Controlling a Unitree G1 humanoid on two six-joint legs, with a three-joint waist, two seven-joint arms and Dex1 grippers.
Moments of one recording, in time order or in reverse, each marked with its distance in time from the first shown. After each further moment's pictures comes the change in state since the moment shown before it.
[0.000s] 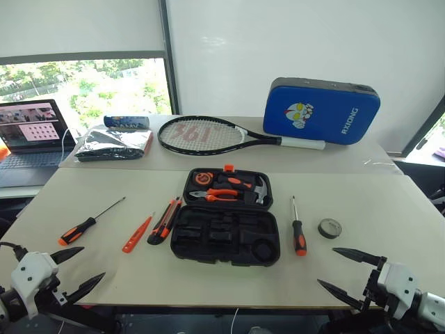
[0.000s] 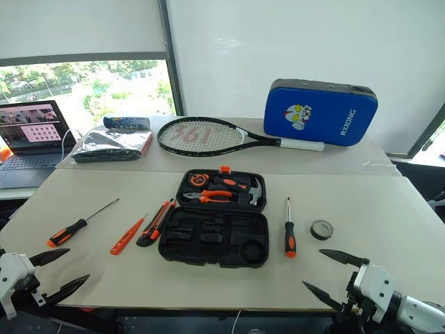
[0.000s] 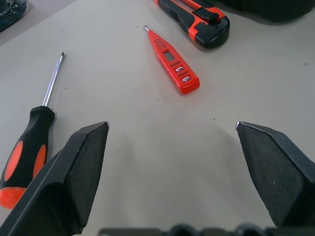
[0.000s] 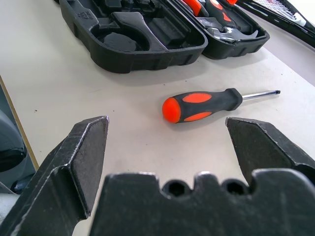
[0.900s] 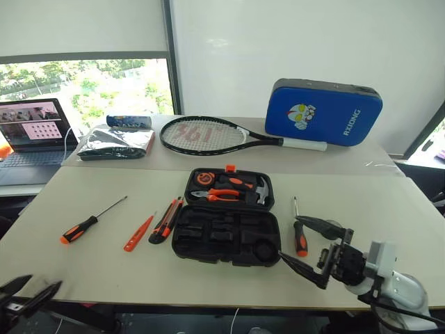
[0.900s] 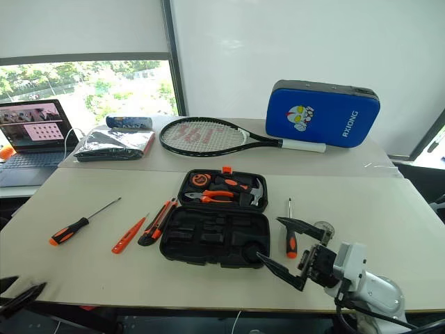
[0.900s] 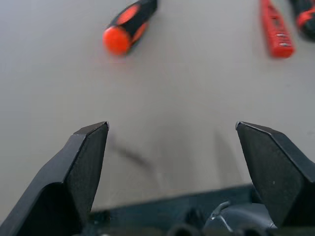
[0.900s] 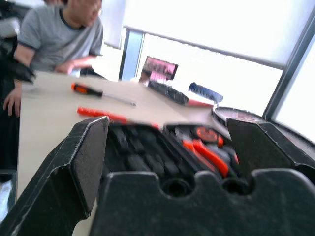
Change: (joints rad) left arm 0.155 -0.020 0.273 0.034 -0.270 0.581 0.163; right arm -0.183 0.197 0.212 -0.308 0.214 0.110 -0.048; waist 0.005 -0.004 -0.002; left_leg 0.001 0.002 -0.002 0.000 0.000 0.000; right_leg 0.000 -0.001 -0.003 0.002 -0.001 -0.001
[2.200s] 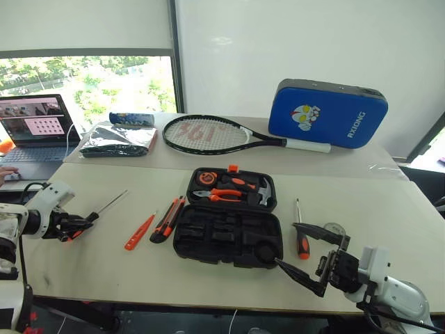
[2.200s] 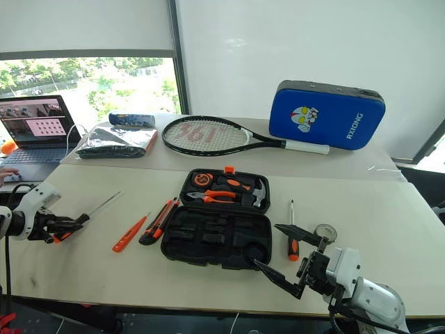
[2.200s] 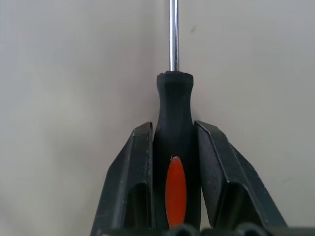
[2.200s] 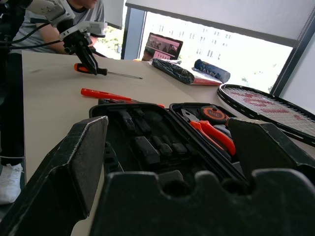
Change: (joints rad) left arm -1.344 0.278 -0.827 0.971 0.525 -0.275 -0.467; right arm 0.102 -0.045 -0.056 -0.019 -0.055 0.035 -0.039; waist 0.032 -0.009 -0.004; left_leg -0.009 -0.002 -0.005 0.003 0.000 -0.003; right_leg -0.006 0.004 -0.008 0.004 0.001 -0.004
